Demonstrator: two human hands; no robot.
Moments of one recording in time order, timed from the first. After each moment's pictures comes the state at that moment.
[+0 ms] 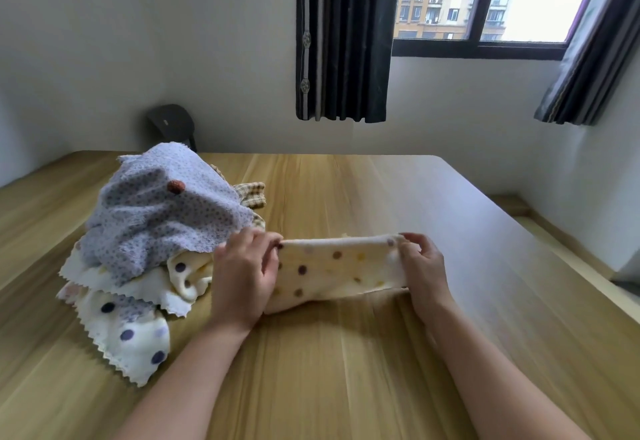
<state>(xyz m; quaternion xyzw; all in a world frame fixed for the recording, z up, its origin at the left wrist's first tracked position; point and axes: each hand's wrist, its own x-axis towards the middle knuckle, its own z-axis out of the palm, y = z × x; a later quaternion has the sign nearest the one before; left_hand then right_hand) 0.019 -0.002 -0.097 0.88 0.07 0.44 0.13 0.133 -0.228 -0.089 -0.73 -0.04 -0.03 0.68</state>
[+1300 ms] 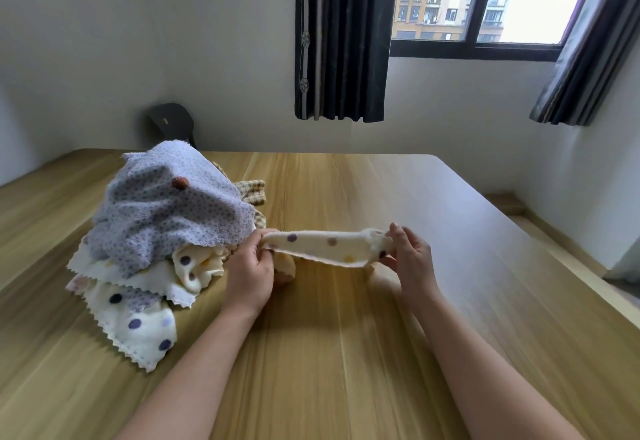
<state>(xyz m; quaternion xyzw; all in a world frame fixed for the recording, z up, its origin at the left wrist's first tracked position) 0.020 -0.012 -0.101 0.80 0.13 0.36 0.47 0.121 -0.220 -0.088 -0.64 -0.12 0.00 0.76</state>
